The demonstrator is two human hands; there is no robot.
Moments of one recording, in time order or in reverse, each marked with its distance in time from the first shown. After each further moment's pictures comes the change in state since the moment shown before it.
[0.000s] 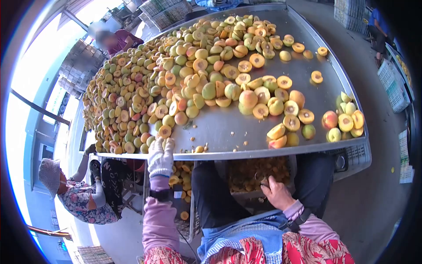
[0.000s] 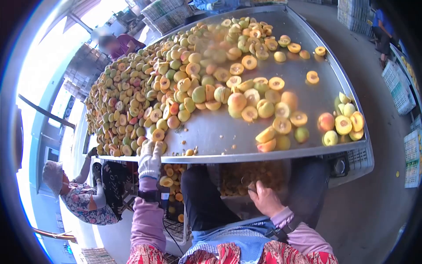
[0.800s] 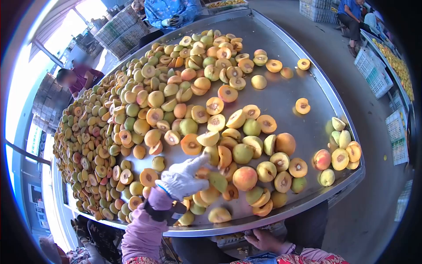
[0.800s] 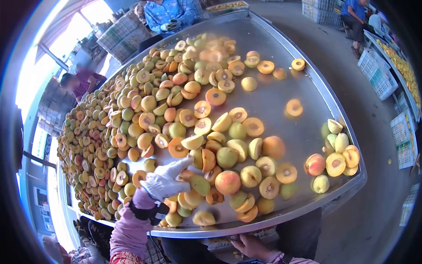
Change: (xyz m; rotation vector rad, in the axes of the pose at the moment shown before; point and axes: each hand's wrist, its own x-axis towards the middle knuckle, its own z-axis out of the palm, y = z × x) left_hand 0.136 0.174 0.095 -0.332 -0.849 0.630; right_hand 0.043 0.032 0.016 0.290 -0.137 0.103
